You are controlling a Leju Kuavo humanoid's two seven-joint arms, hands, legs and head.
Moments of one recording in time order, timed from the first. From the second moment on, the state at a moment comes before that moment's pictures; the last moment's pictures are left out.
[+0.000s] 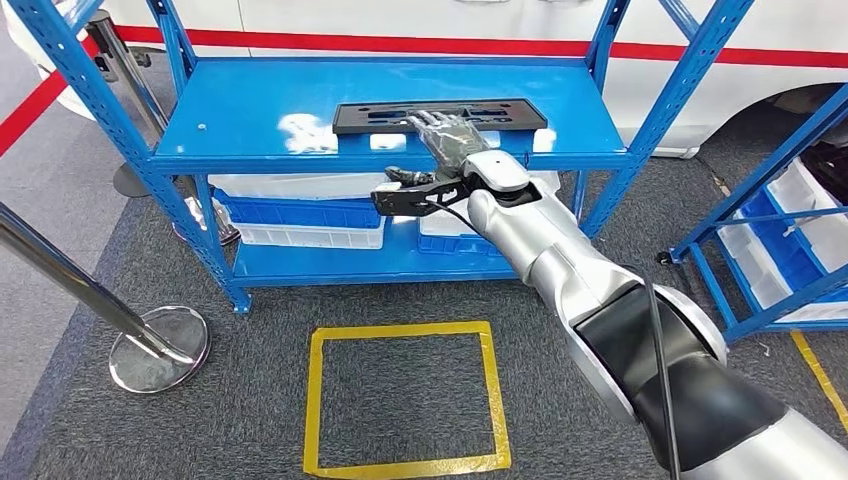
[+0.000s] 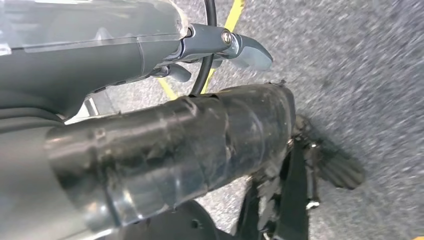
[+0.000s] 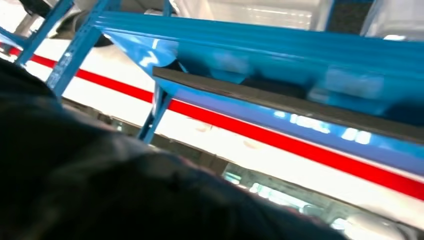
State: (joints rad) left arm 0.02 -0.10 0.69 -0.19 -0.20 -0.06 0.11; right arm -1.14 0.02 0.76 -0.31 0.85 -0.01 -0.06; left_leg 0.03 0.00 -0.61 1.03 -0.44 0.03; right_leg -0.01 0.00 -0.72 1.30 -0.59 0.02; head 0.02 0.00
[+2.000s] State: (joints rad) left arm 0.02 -0.11 0.76 -0.21 -0.26 -0.08 0.12; right arm -1.10 0.00 0.76 -0.28 0.89 0.03 -0.04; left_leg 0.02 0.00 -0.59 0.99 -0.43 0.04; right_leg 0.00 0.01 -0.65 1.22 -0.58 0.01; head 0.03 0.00
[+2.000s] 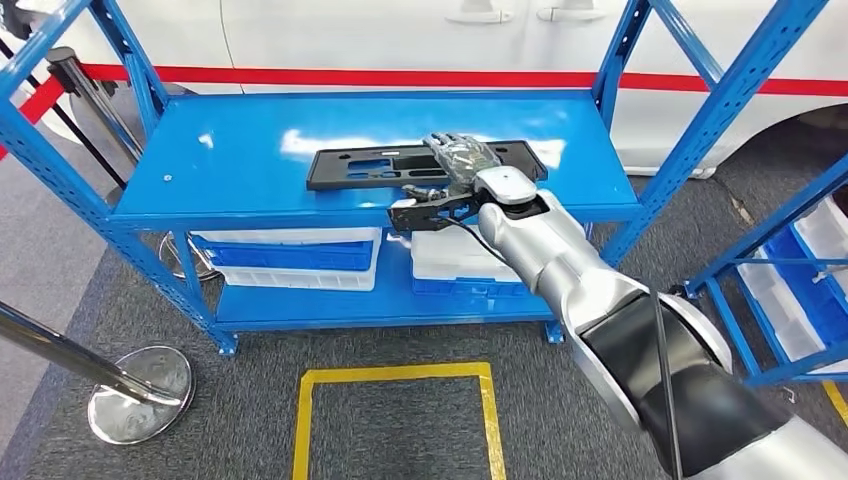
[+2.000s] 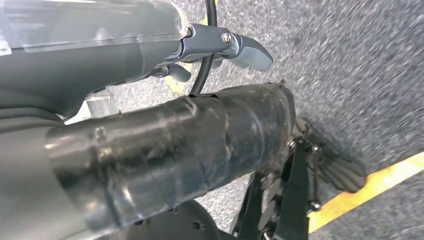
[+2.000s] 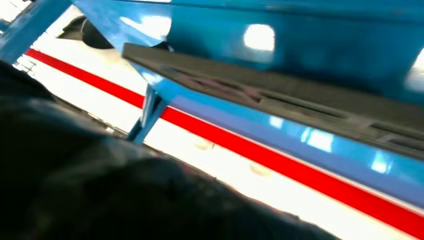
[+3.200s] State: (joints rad) left arm 0.02 -0.11 0.78 -0.22 -0.29 -0.10 0.10; right arm -1.10 0.00 0.76 -0.28 0.90 0.04 -0.06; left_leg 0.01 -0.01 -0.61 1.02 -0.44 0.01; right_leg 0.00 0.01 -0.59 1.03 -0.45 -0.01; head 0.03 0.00
